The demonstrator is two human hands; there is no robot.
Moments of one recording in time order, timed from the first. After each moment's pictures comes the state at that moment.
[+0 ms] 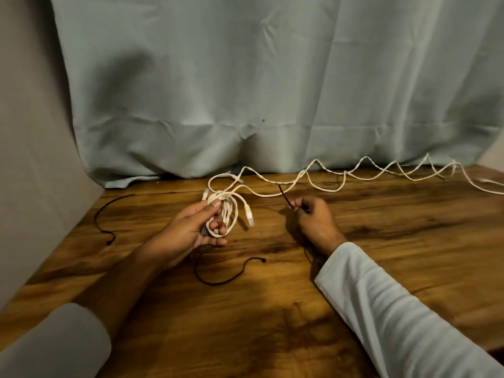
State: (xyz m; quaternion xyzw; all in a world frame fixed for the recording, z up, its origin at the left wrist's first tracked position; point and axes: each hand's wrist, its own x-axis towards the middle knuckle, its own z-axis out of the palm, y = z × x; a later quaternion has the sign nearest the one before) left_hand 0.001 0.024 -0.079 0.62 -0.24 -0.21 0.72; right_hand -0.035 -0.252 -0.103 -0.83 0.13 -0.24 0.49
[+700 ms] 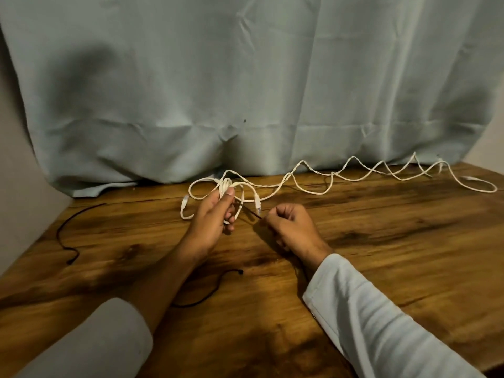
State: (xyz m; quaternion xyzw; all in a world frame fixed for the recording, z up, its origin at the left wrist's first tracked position) left_hand 0.024 -0.065 -0.084 0.66 -0.23 -0.04 0.71; right_hand -0.054 -0.233 -0.086 -0.78 0.09 -0.15 0.60
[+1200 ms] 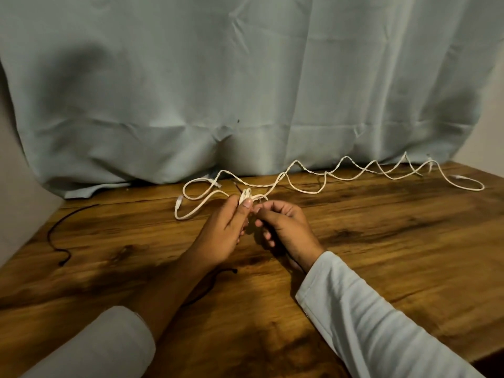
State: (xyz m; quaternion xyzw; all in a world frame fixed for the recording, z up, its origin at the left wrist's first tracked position) left_hand -0.002 -0.077 -0.087 0.75 -0.35 0.01 0.56; right_hand -0.051 -0.226 -0.093 -0.61 0.01 -0.13 0.78
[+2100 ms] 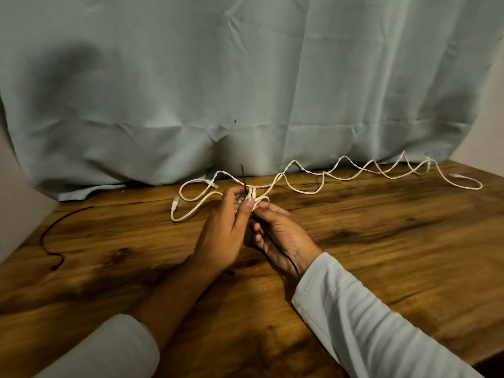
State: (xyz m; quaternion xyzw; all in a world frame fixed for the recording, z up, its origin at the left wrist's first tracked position) left_hand -0.008 -0.089 -0.086 0.78 -0.34 0.13 0.51; right_hand -0.053 -0.215 -0.085 -0.48 0.04 -0.05 0.88
